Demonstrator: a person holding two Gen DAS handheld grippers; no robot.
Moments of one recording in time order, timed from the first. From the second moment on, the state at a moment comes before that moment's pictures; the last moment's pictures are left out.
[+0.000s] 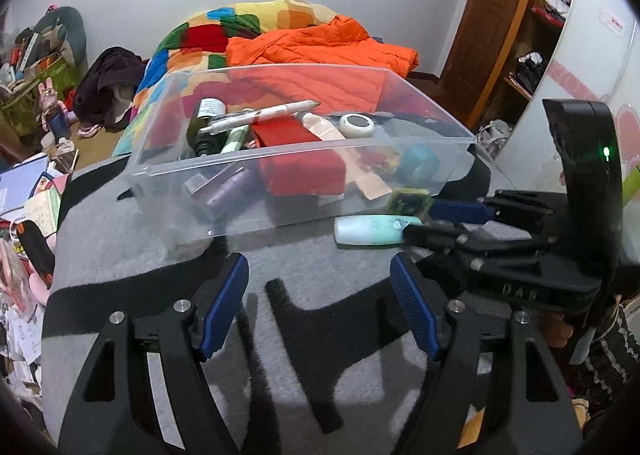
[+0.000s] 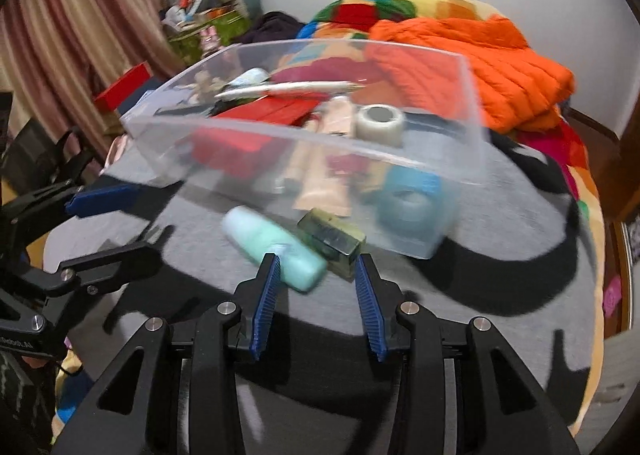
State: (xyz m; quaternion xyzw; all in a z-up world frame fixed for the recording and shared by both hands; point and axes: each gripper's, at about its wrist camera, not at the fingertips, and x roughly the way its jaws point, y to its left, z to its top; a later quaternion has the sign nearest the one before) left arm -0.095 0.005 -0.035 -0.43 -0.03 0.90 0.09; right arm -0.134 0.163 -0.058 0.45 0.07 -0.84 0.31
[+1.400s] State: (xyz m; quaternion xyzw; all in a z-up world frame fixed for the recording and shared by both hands) left arm -0.148 0.049 -0.060 -0.51 -0.04 0.86 0.06; right arm -0.112 0.206 -0.051 0.43 0.05 -0.86 0.28
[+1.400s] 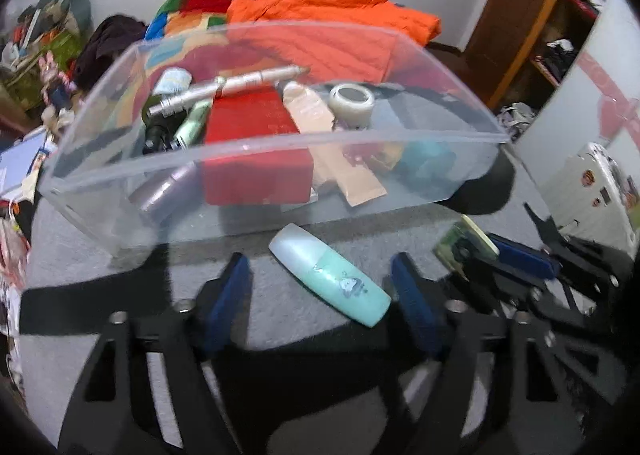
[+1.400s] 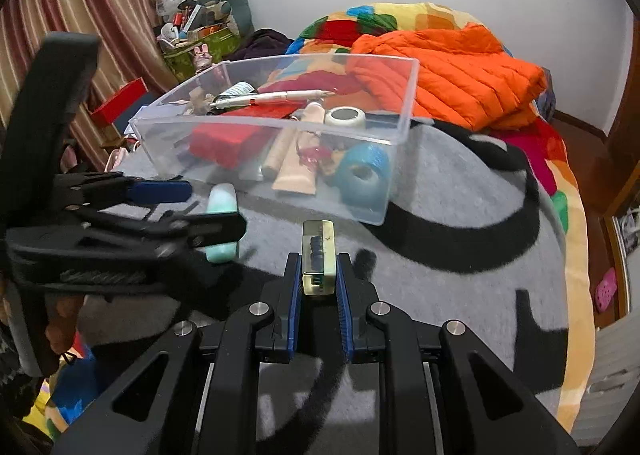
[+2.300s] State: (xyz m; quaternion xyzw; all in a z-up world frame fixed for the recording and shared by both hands) left arm -0.082 0.050 -0.001 -0.40 -0.01 0.91 0.09; right arm -0.102 0.199 0.006 0.36 0.01 -0.88 0.31
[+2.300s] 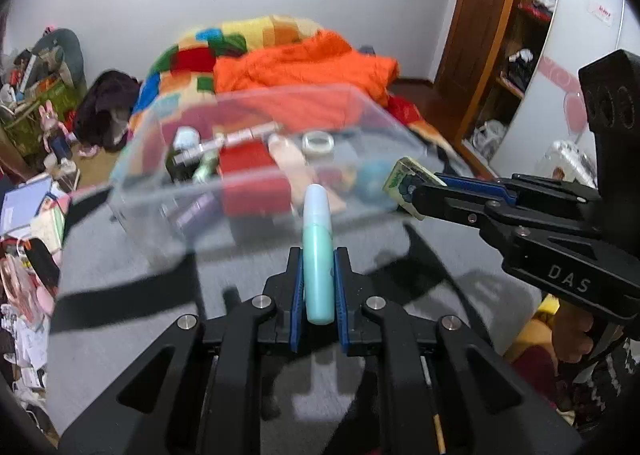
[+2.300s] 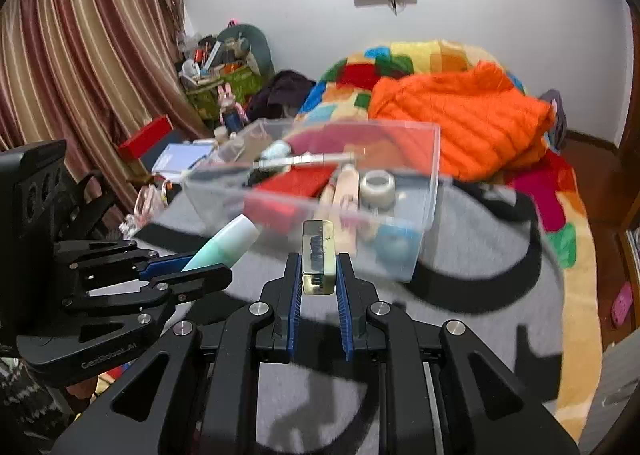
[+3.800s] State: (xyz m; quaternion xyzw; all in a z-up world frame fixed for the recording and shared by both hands) left arm -0.124 0.009 0.029 -0.35 -0.03 0.93 0.08; right arm -0.153 0.174 0.028 0.36 0.02 -0.88 0.30
